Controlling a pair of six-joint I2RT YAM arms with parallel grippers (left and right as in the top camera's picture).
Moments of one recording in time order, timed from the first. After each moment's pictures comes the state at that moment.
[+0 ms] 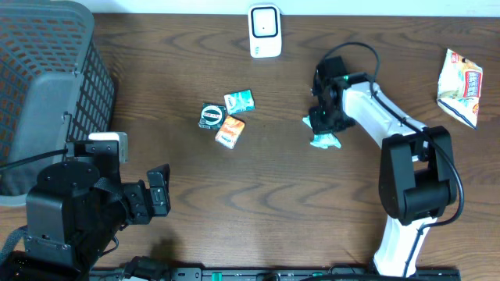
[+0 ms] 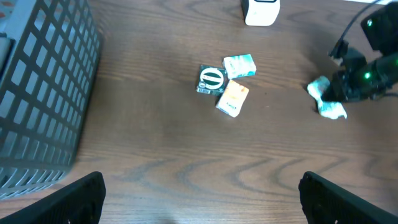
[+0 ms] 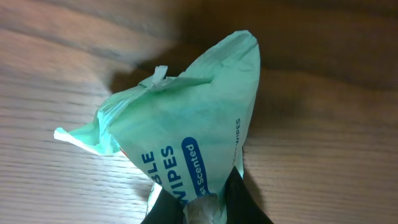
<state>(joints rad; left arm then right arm) -0.25 0.83 1.47 -1.39 -0.05 -0.26 0.25 2.05 1.45 -0.87 0.01 0.10</state>
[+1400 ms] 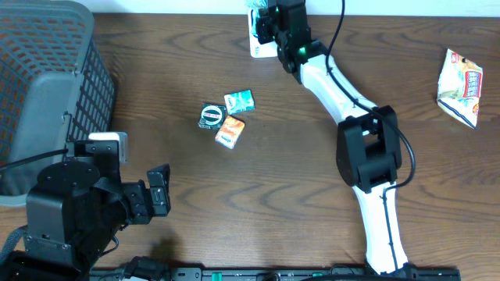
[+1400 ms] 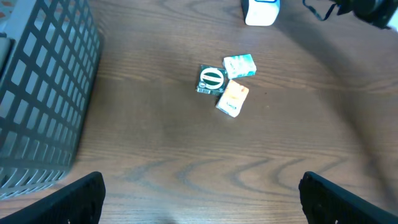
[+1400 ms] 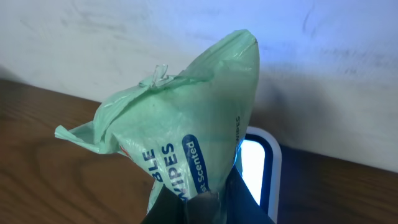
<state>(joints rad) -0.25 0.83 1.47 -1.39 -0.05 -0.26 0.38 2.43 2.06 -0.03 0.01 0.09</state>
